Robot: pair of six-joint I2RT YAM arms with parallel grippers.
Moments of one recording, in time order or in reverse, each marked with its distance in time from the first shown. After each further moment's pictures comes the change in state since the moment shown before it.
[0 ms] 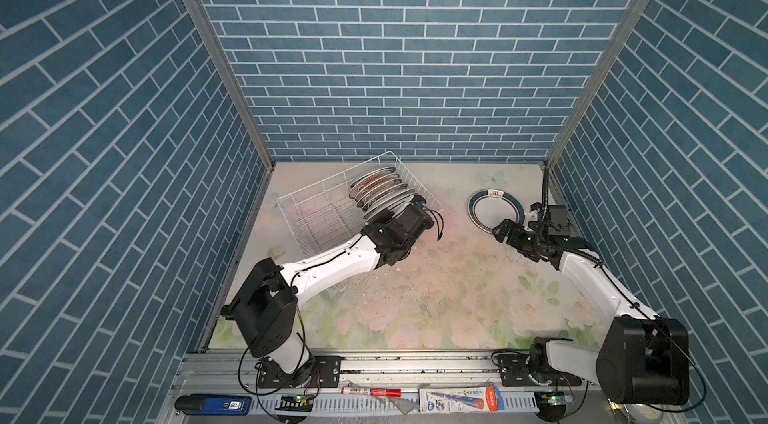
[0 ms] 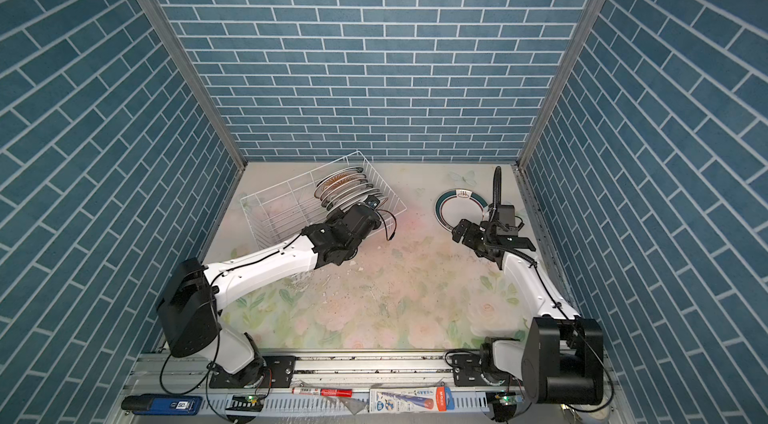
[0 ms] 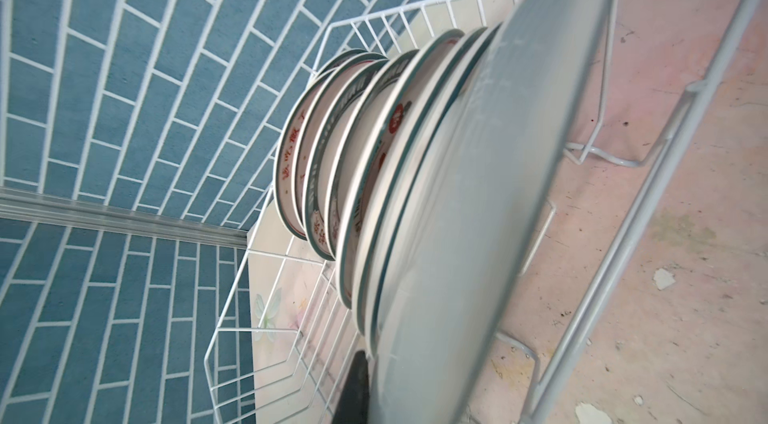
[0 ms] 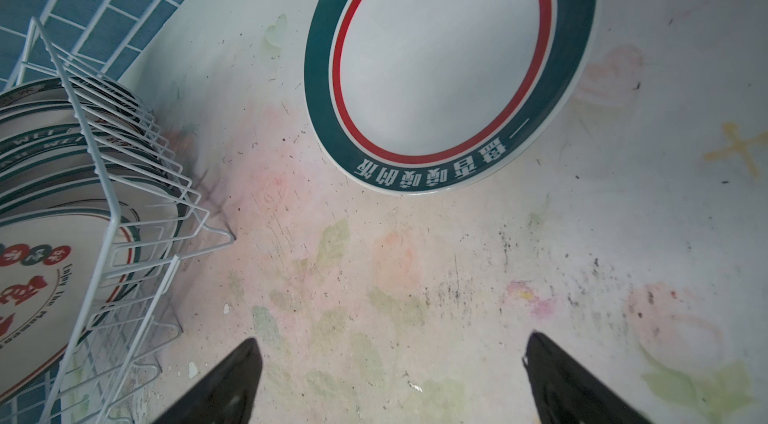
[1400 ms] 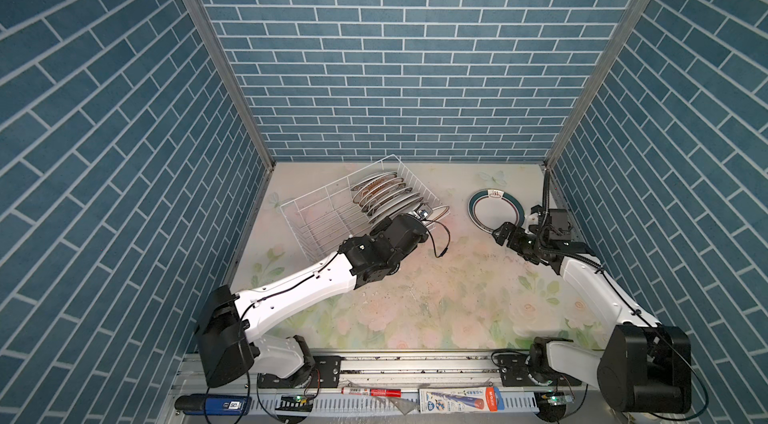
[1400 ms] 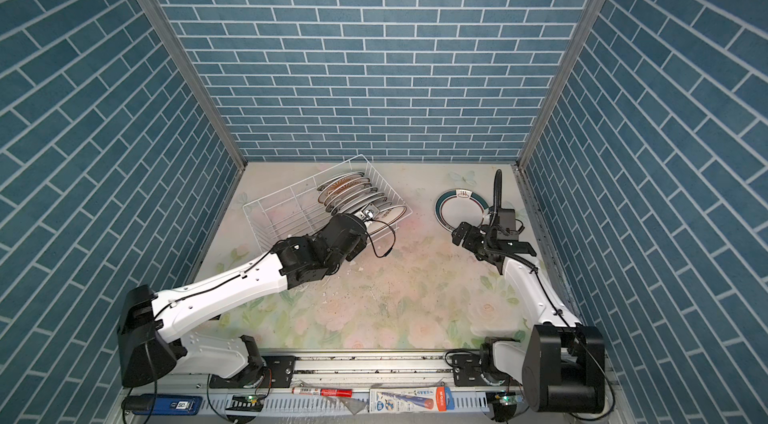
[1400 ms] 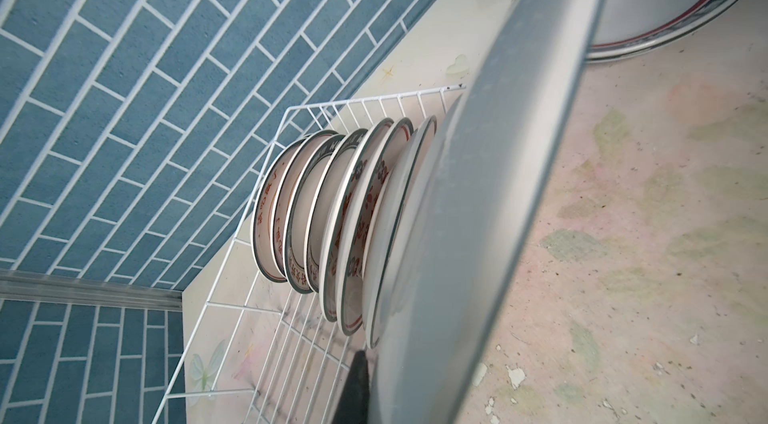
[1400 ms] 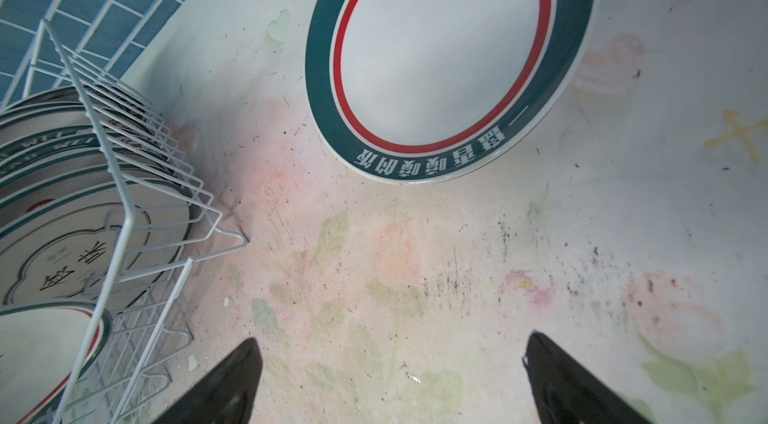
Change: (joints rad) left arm -0.090 -0.233 -0.079 0.019 0.203 -0.003; right arm 0.000 -0.064 -0.051 0.017 -0.011 0.000
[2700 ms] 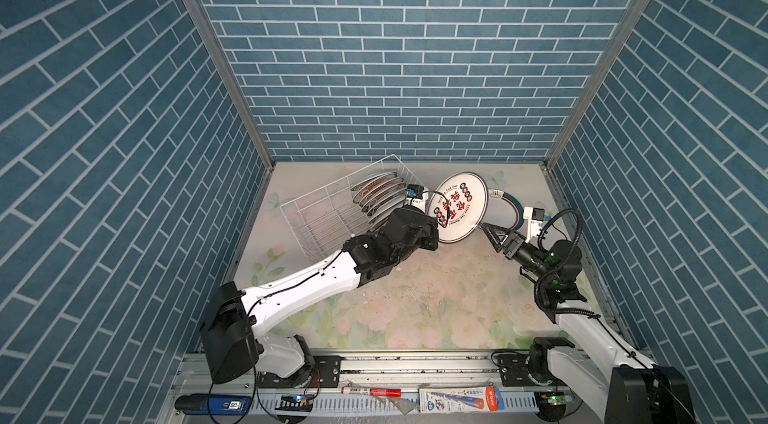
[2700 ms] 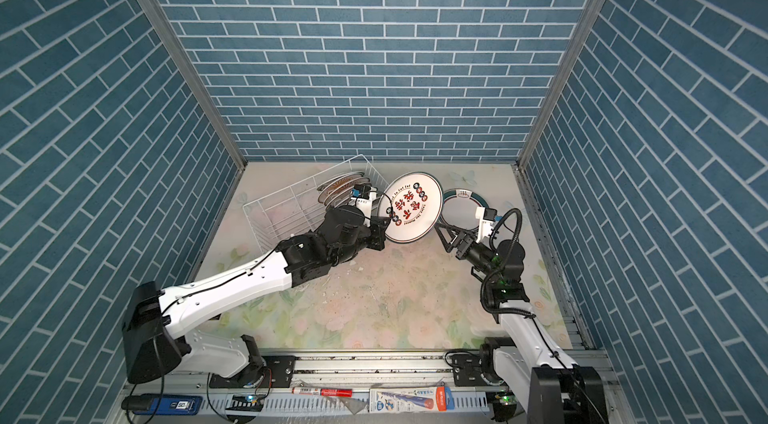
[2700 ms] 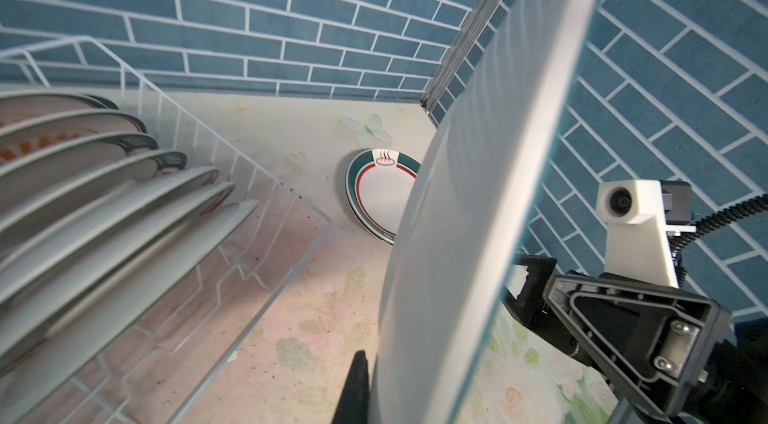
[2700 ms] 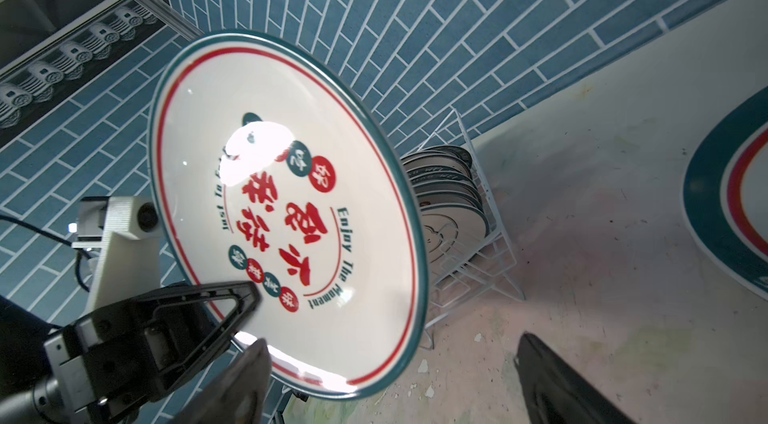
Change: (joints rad) left arm 0.015 0.075 0.018 0.311 0.421 -0.762; right arm 0.041 -0.201 -0.449 1.151 -0.483 0.448
